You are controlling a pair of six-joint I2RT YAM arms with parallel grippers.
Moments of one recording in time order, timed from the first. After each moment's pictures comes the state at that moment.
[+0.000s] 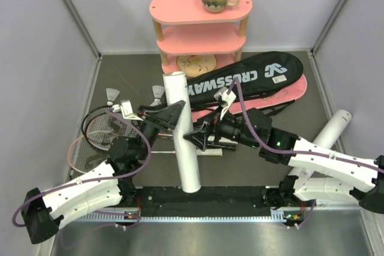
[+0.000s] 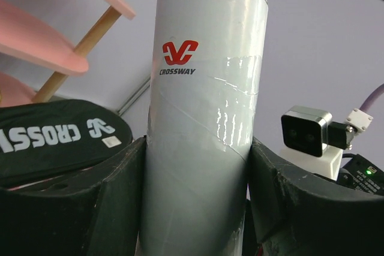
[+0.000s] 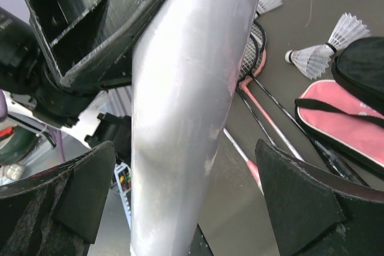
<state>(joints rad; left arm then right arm) -0.91 0.70 0.42 0.77 -0.33 -0.73 1.12 1.01 0.88 0.04 -0.01 0.43</state>
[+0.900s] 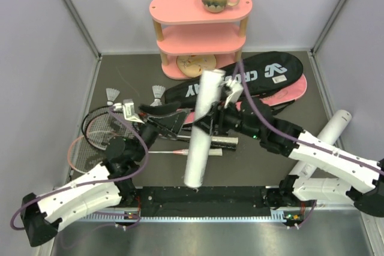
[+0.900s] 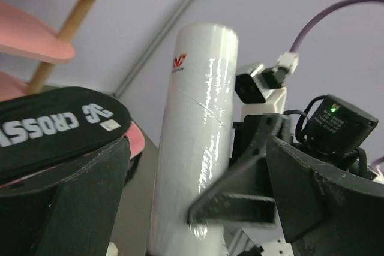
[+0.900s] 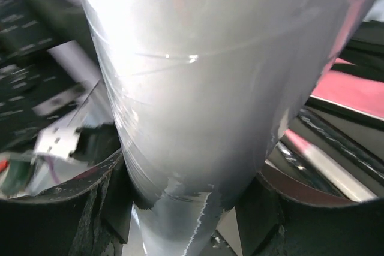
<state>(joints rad) -0.91 0.68 0.42 0.75 -0.16 -0.70 1.06 1.08 1.03 -0.20 0.04 0.55</state>
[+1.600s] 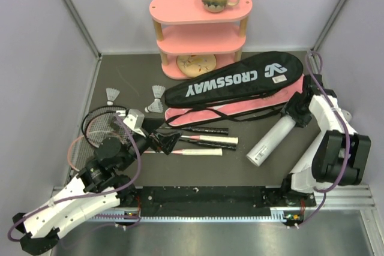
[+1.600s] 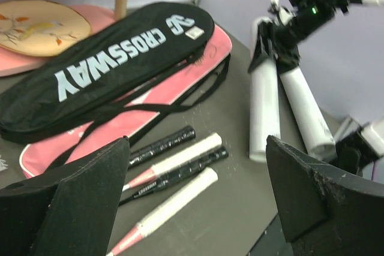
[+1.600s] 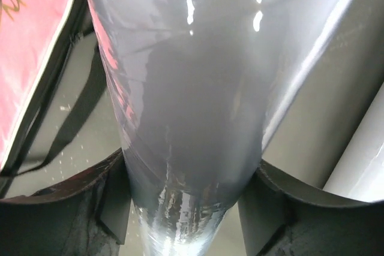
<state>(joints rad) -0.91 0.39 0.56 -0.10 -0.16 -0.33 -0.17 1.42 1.02 -0.80 0.03 0.52</state>
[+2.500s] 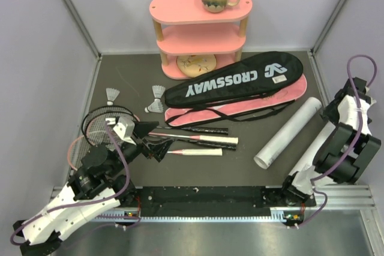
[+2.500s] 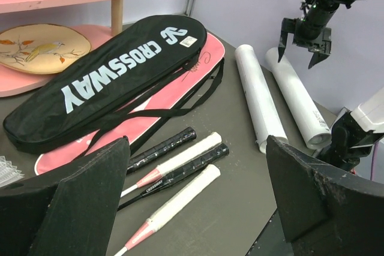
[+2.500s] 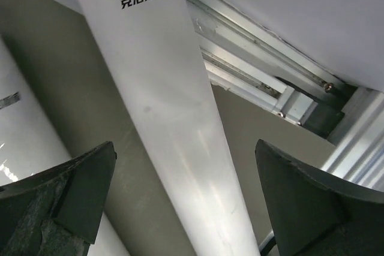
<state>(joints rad) -0.91 0.25 0.58 -0.22 -0.09 -0.25 -0.55 1.49 1.14 -0.79 0.37 0.40</state>
